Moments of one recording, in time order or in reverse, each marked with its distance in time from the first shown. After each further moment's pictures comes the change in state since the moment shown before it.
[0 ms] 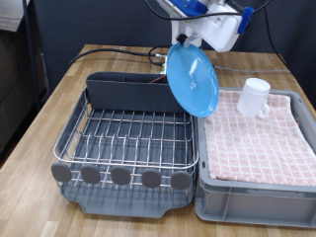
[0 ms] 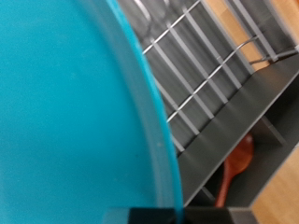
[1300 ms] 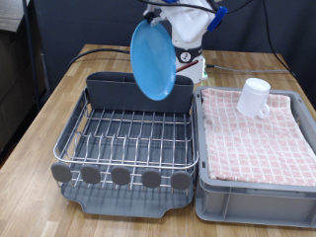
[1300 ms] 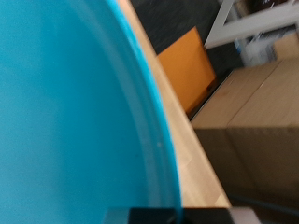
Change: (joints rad) arm -0.012 0.054 -0.034 0.127 -0.266 -0.211 -0.187
